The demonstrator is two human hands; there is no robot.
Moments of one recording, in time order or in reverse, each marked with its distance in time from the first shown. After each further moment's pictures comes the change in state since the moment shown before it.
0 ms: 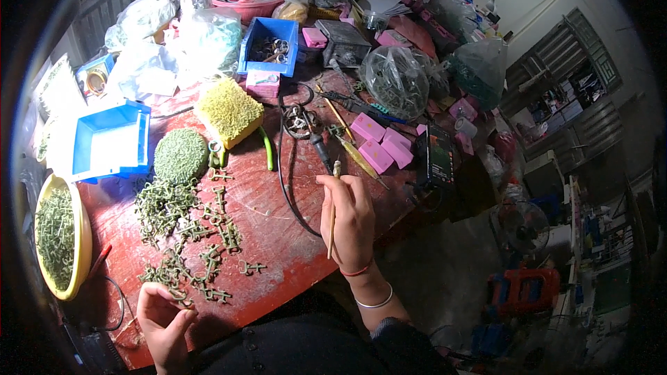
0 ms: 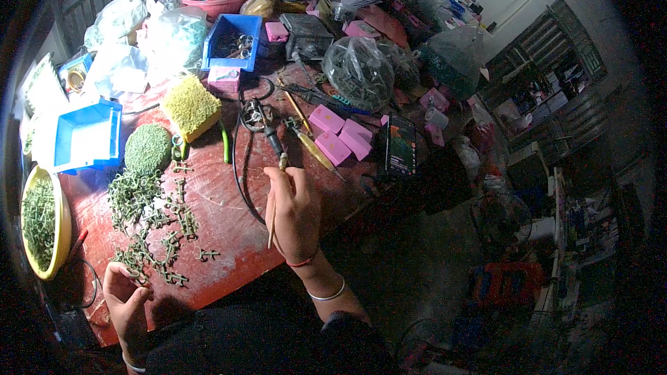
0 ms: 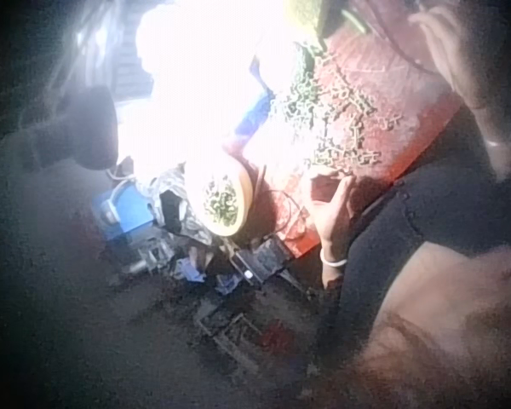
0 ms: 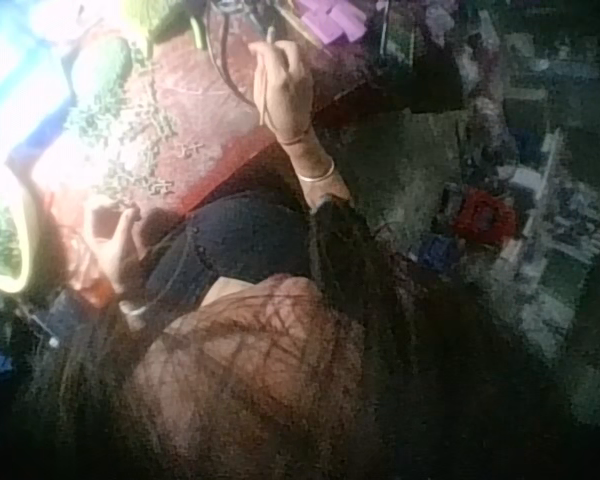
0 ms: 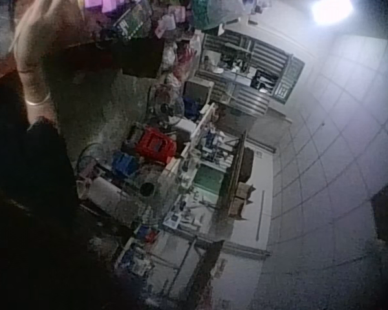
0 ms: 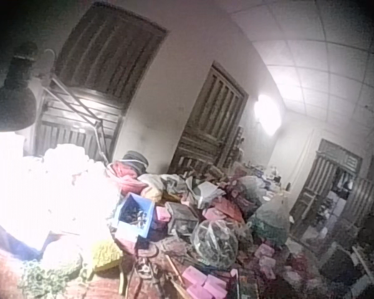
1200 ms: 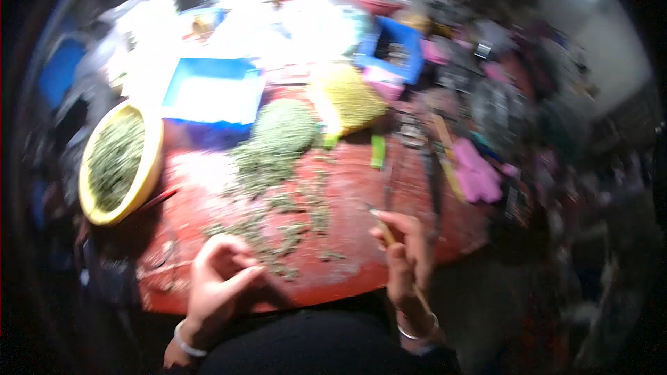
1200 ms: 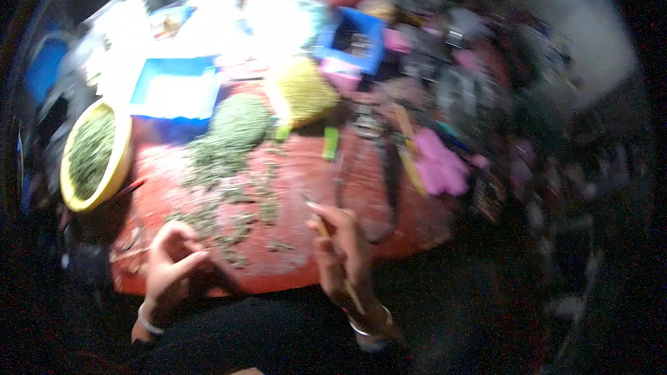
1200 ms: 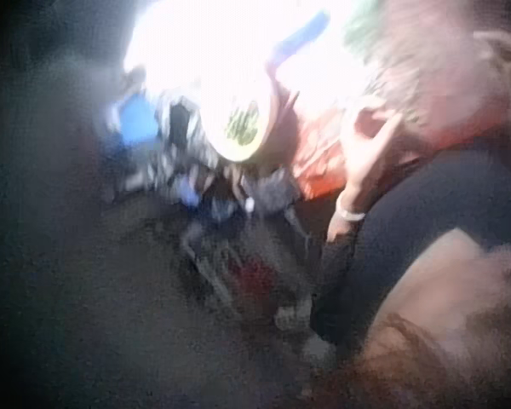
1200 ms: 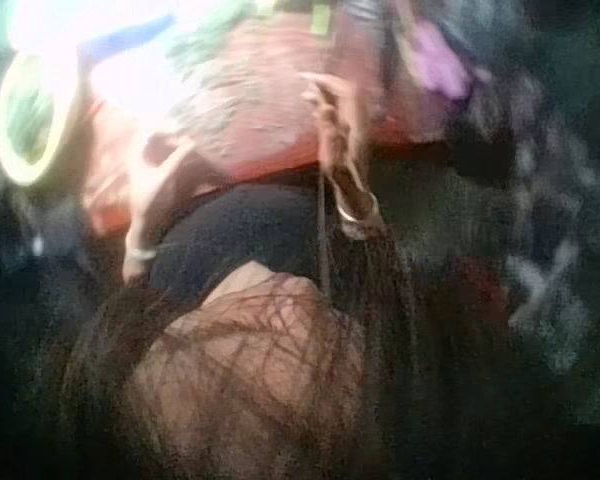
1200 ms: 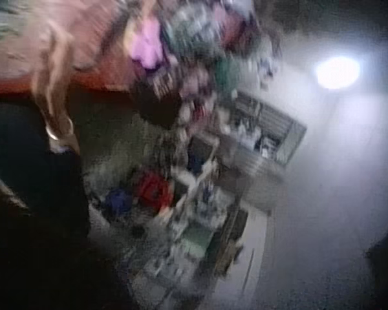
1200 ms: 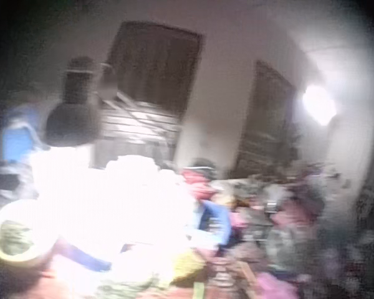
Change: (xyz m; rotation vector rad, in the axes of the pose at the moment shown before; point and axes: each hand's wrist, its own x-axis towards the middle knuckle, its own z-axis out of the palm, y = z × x) left_hand 0.007 0.011 0.005 0.046 -0.022 -0.084; right_hand -0.024 -0.049 -0.011 0.789 -0.384 0.162
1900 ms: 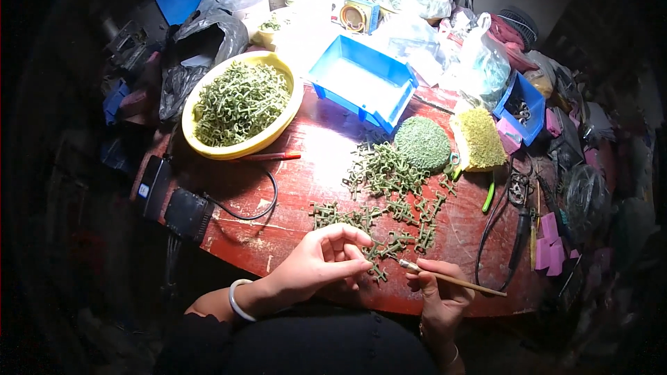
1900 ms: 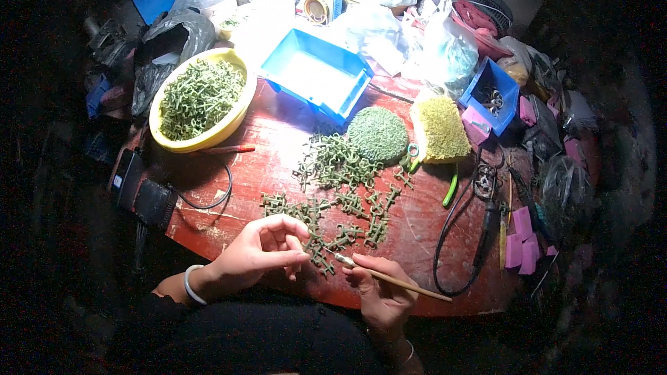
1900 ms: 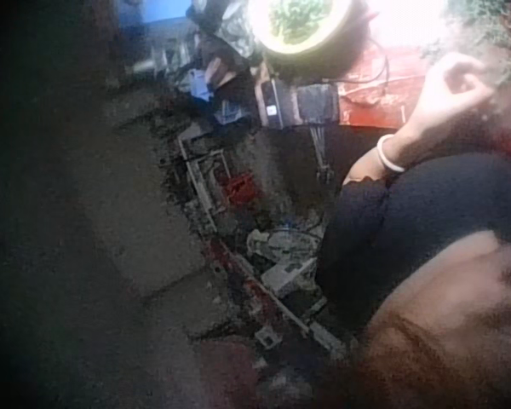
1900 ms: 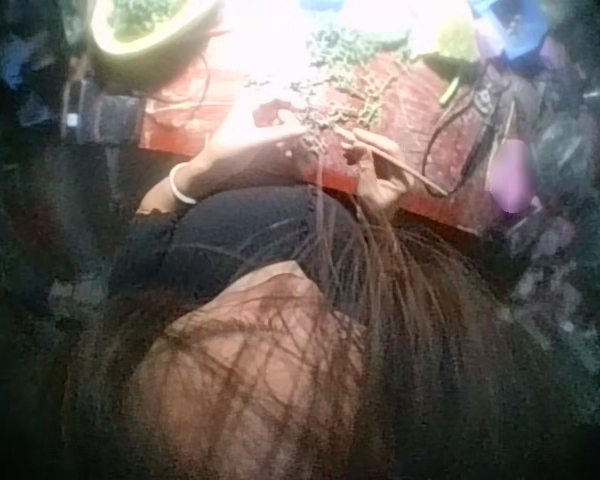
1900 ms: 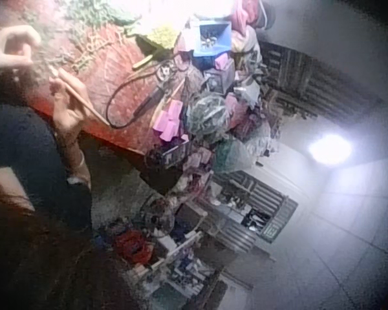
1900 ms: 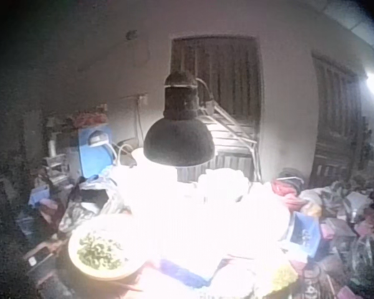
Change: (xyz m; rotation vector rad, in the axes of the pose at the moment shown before) left_hand -0.006 0.001 -0.003 -0.217 -0.134 -0.177; right_hand -0.013 -0.020 0.050 0.499 -0.198 0.227
